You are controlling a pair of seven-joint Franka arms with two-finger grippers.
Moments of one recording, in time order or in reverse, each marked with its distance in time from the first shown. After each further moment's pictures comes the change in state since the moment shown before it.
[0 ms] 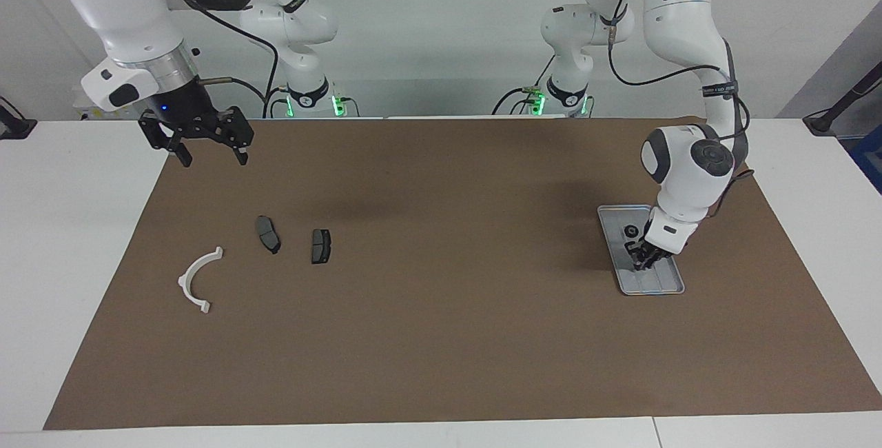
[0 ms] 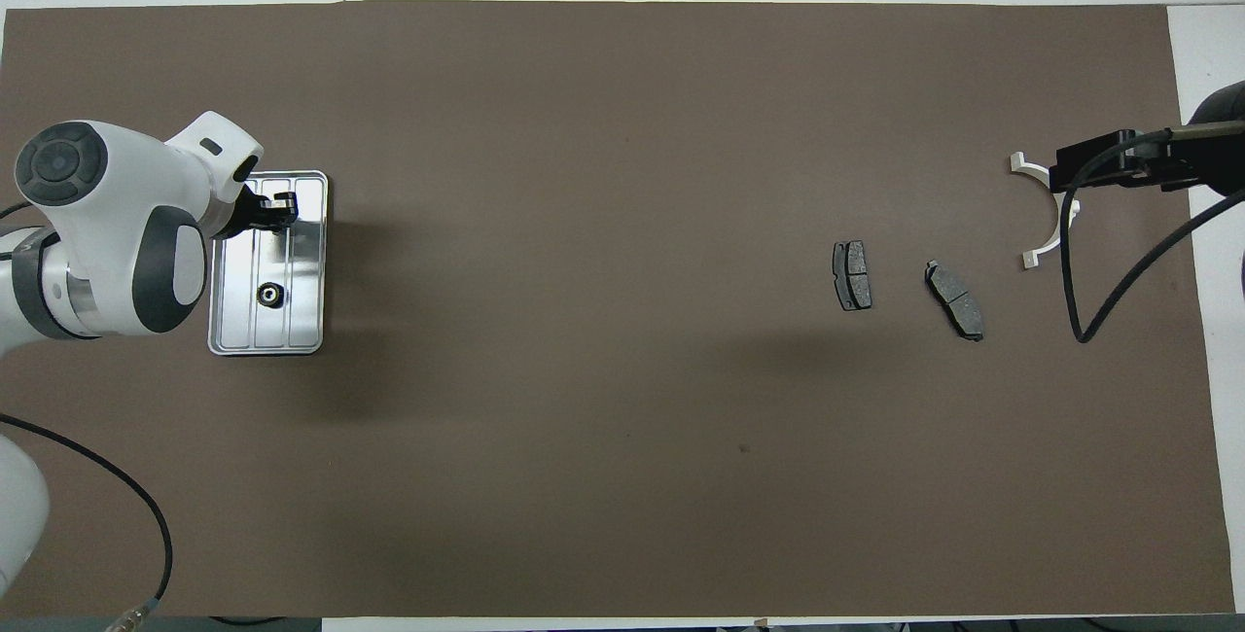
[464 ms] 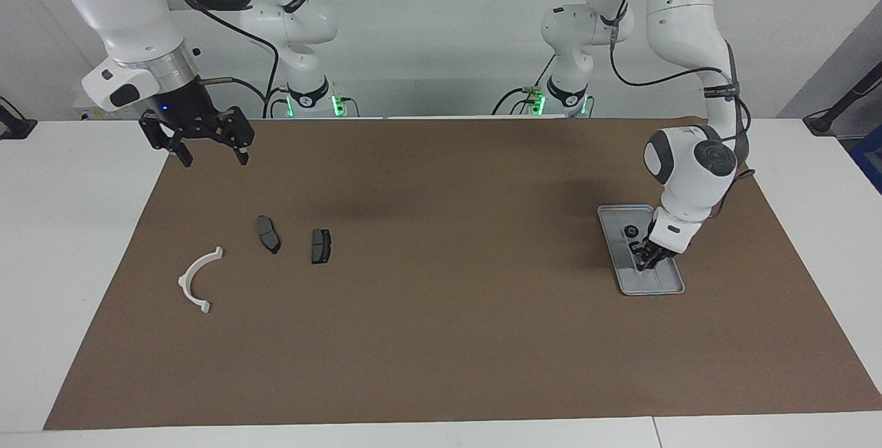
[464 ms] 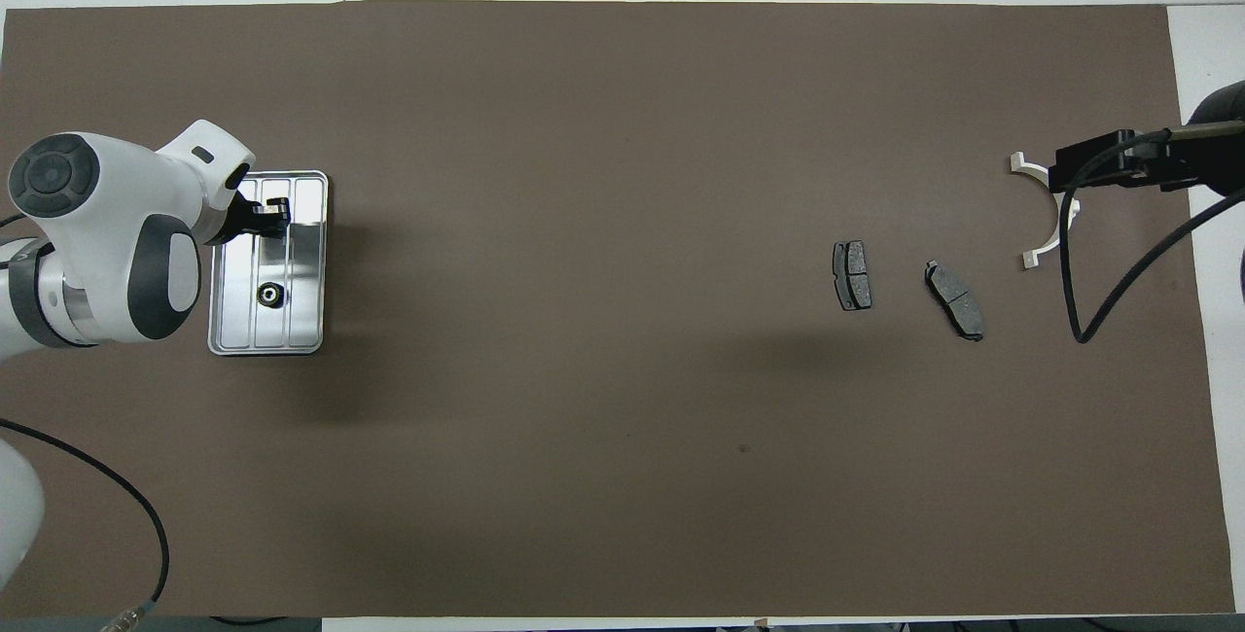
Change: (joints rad) left arm 0.015 0.001 0.001 -0.023 -0.001 0.035 0.013; right arm 0.000 0.000 0.000 0.000 0.000 0.000 0.000
